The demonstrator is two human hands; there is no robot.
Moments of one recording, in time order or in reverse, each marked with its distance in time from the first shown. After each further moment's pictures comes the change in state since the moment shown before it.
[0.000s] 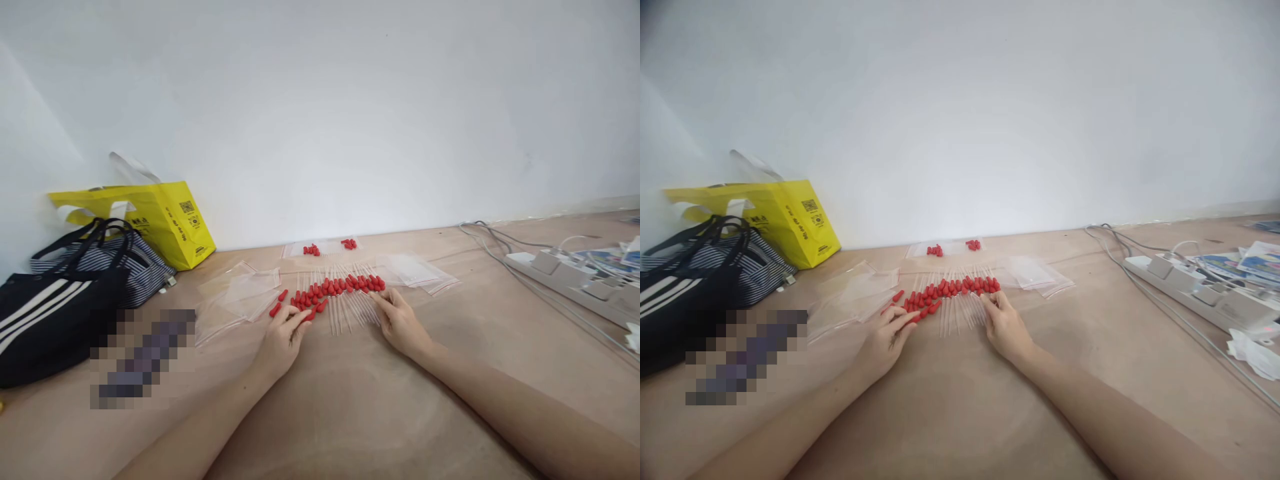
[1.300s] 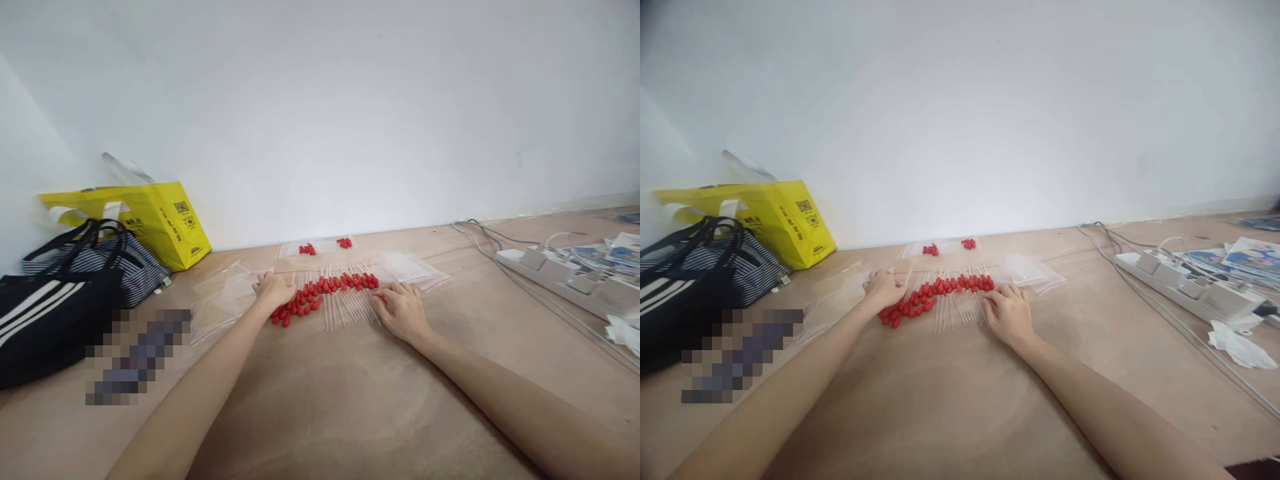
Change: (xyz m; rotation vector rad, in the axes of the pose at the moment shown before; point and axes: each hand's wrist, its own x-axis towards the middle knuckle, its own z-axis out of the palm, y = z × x) left_hand 0.087 -0.046 0.011 0.526 -0.376 -0.665; right_hand 0.008 0.007 -0.017 -0.206 -0.020 0.207
